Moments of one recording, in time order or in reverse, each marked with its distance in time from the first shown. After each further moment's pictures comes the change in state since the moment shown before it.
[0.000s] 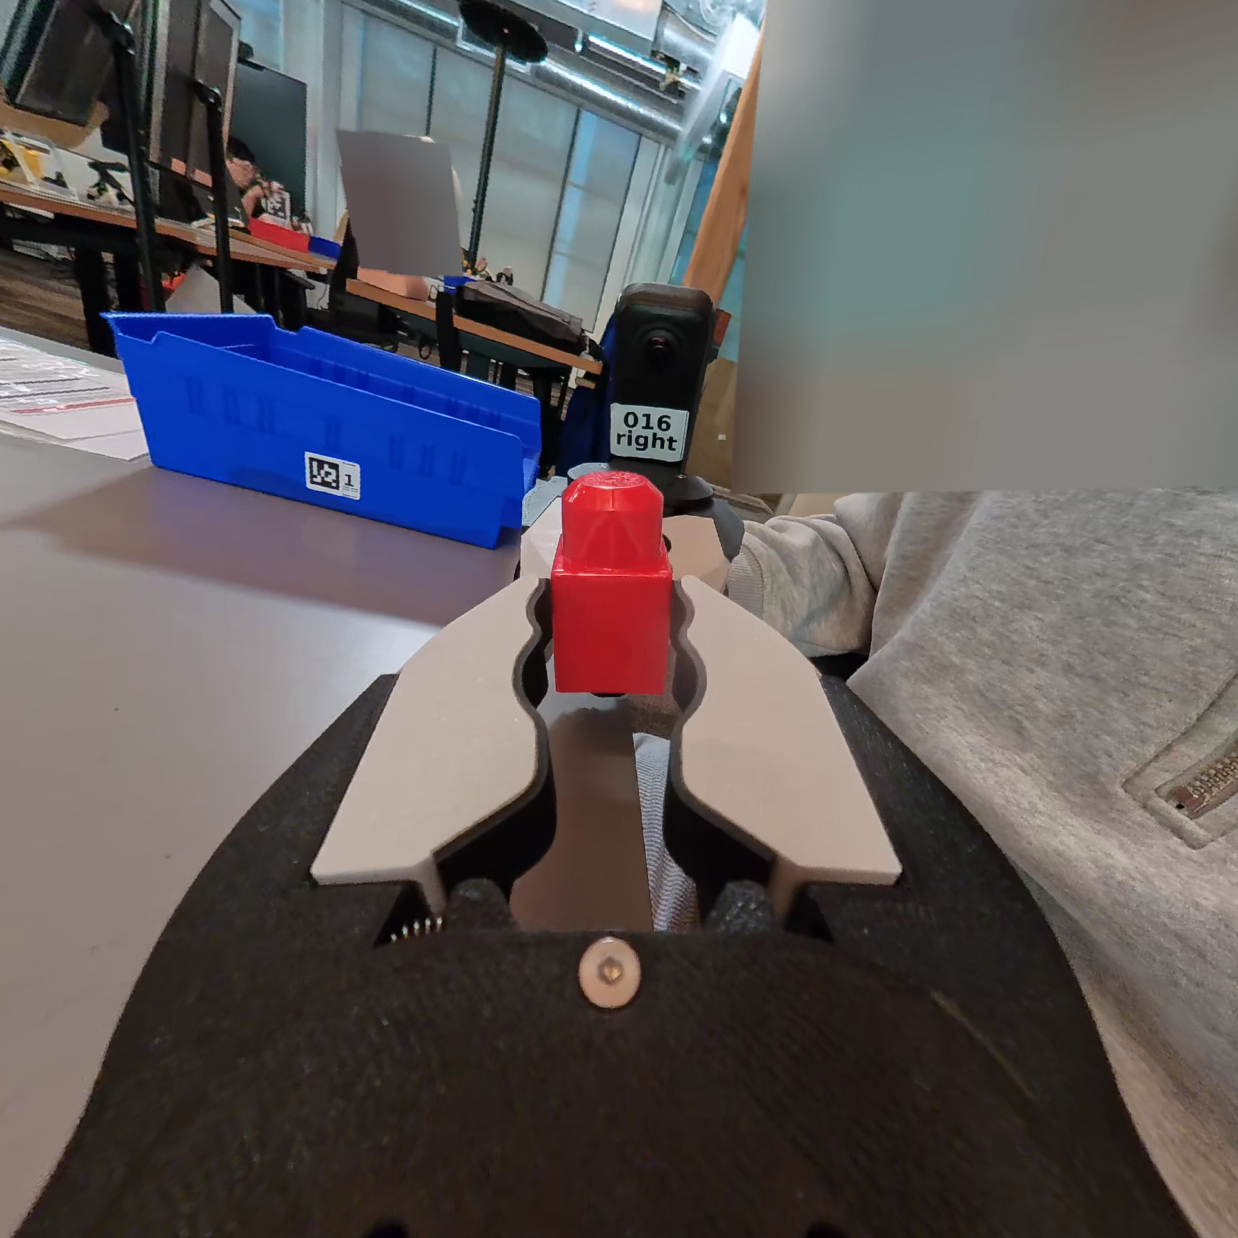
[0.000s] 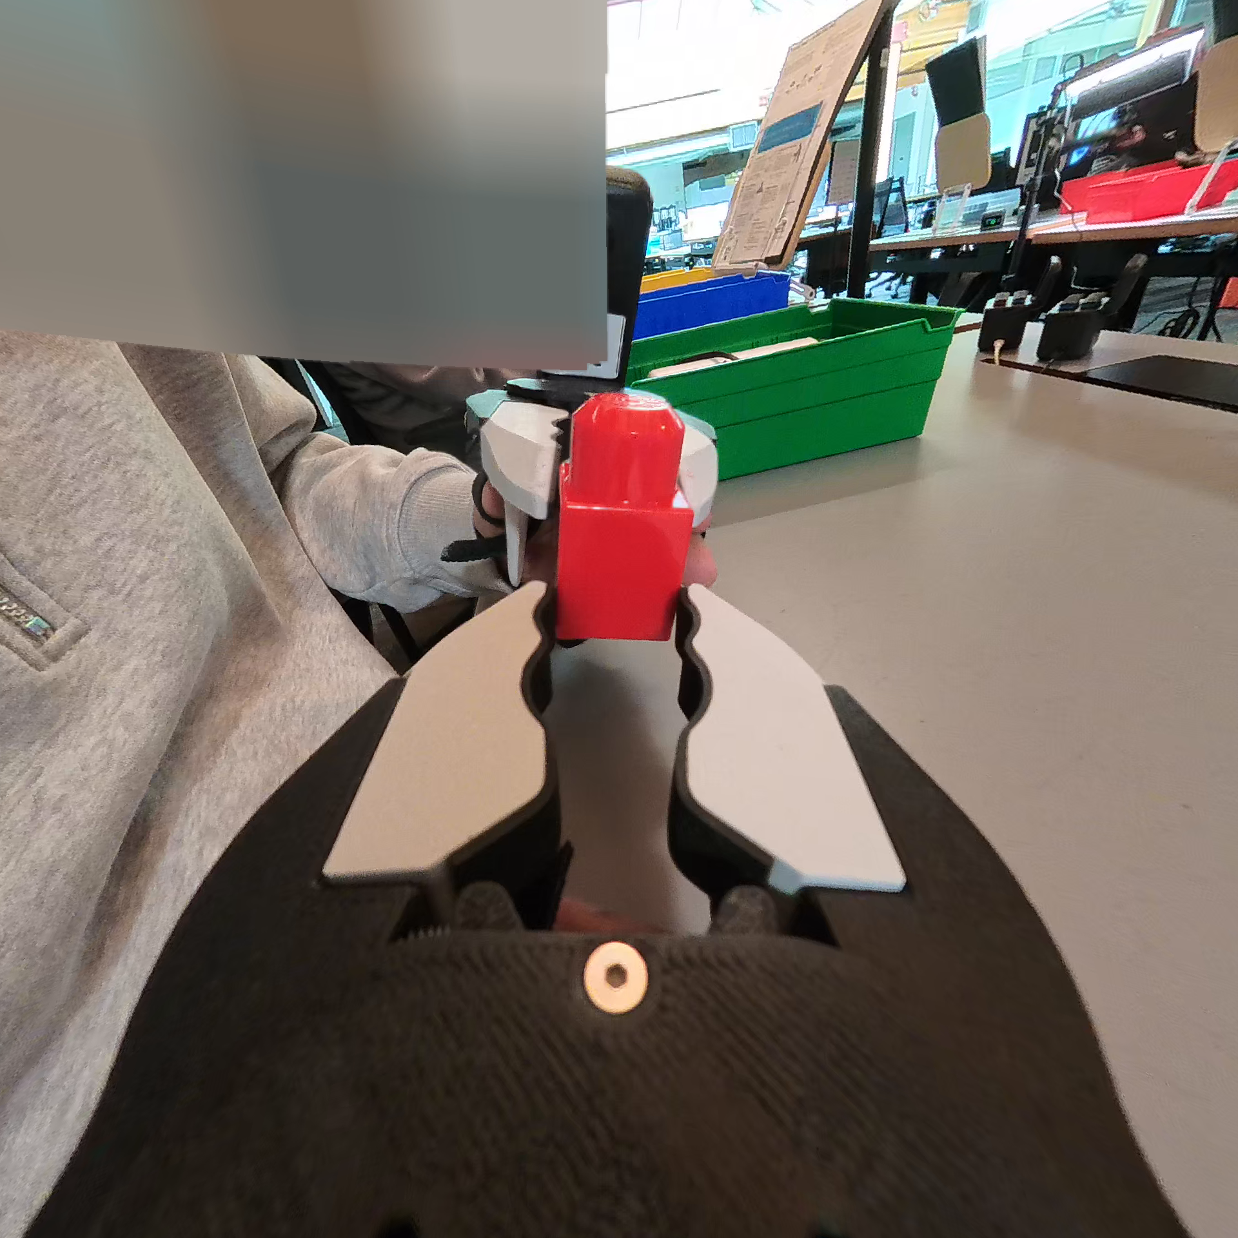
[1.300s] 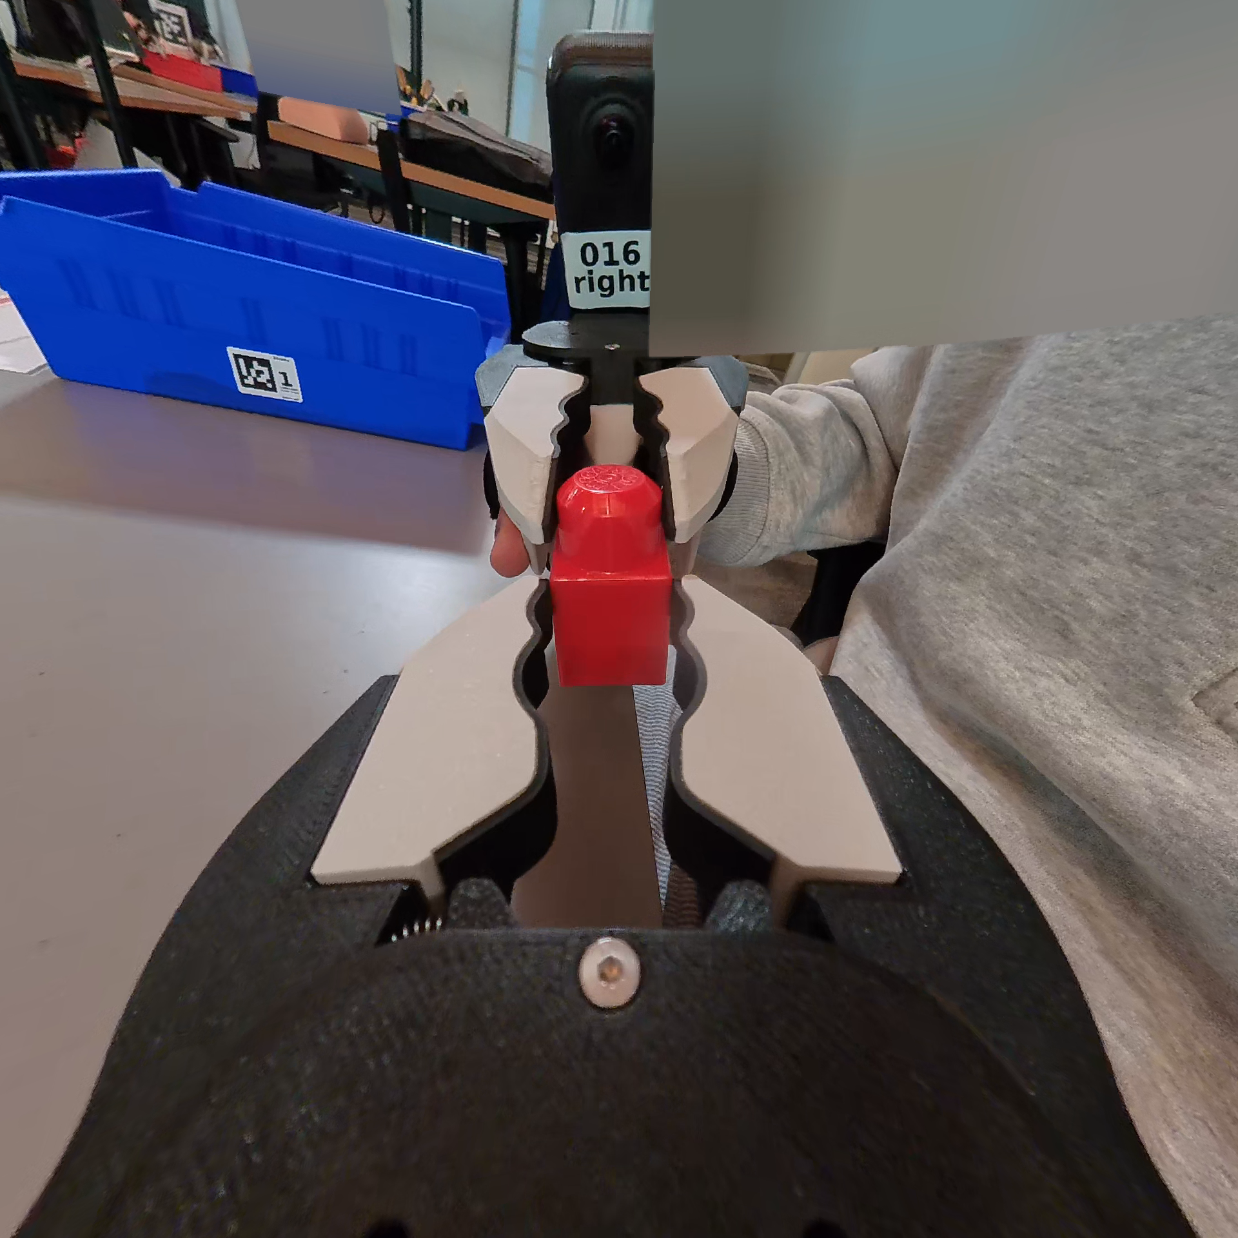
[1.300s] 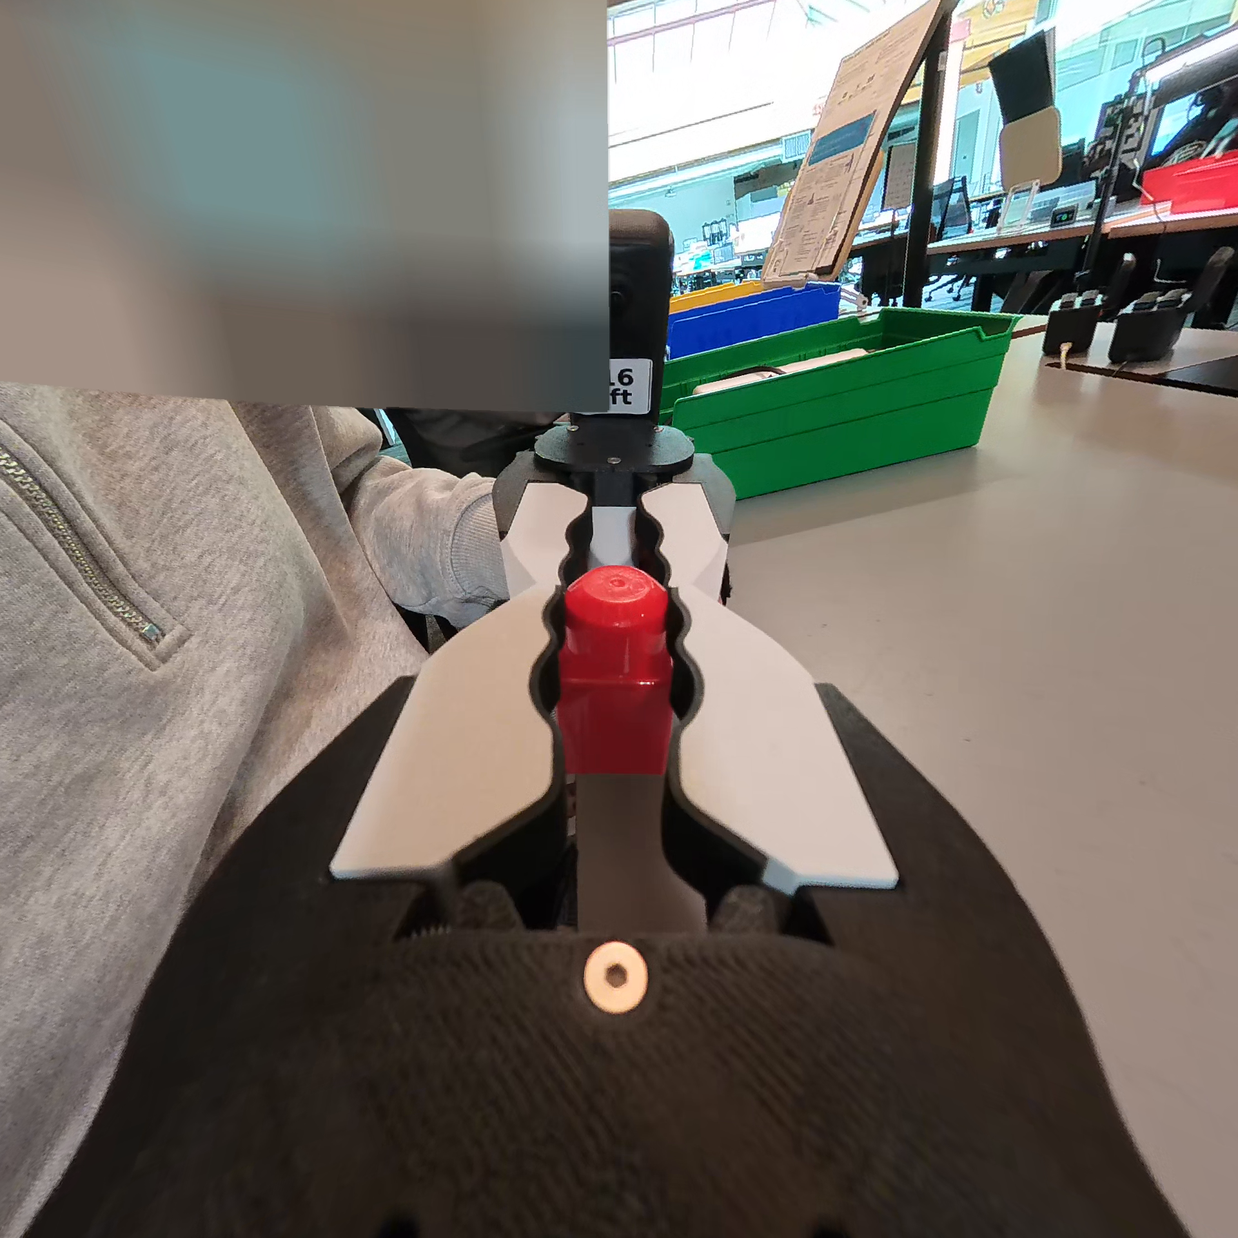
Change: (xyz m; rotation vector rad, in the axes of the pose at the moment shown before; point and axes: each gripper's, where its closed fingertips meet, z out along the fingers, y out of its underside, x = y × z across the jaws) left arm 0.008 0.038 0.014 -0.206 0.025 0.064; right arm -0.009 -0.008 -0.006 0.023 -0.080 0.042
